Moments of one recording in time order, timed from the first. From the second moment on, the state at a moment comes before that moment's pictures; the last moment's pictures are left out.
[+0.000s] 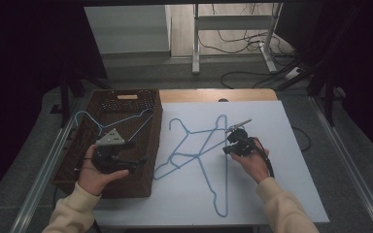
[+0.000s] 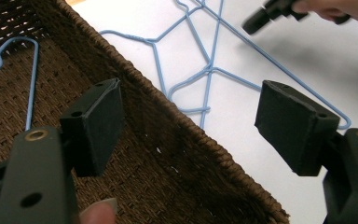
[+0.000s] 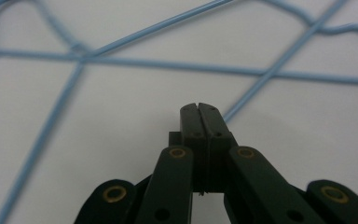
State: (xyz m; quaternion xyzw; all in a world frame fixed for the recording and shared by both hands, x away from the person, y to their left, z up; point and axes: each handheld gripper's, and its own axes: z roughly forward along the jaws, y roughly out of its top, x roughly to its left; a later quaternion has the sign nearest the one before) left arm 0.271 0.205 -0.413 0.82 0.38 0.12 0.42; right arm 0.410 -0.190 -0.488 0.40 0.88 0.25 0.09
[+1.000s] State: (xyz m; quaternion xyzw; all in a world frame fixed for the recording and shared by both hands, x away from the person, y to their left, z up) left arm 0.271 0.205 -0.414 0.82 0.38 0.12 0.41; right arm 0.417 -0.229 -0.498 0.48 0.85 0.18 0.13
